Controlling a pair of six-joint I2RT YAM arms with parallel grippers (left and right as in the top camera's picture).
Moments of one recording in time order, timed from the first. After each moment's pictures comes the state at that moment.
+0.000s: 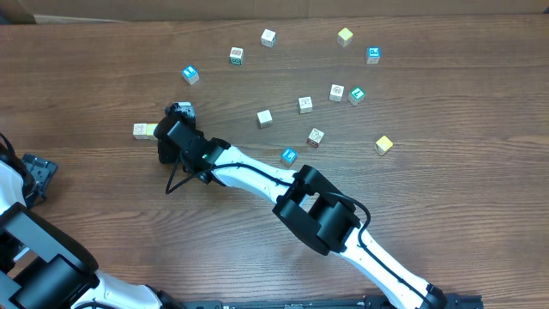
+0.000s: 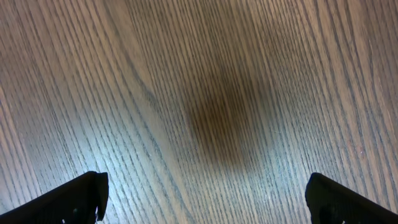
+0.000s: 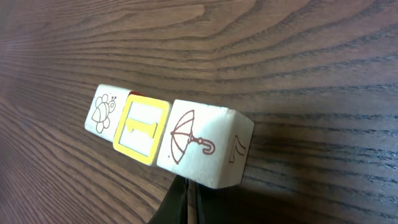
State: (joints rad) left arm 0.78 1.82 1.28 -0.70 -0.22 -0.47; right arm 0.96 2.61 2.09 -0.19 0.08 0.78
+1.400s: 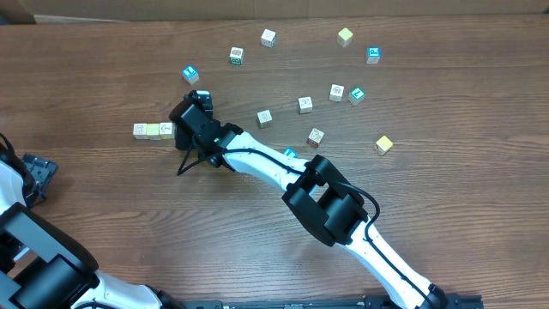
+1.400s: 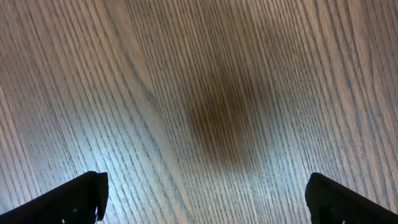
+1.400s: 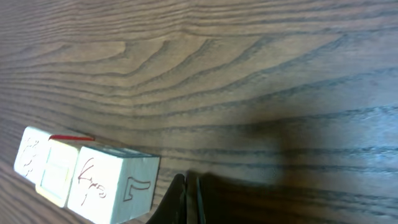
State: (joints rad) left arm 0.78 1.82 1.28 -0.70 -0.22 -0.47; right arm 0.88 2.60 2.09 -0.30 0.07 0.78
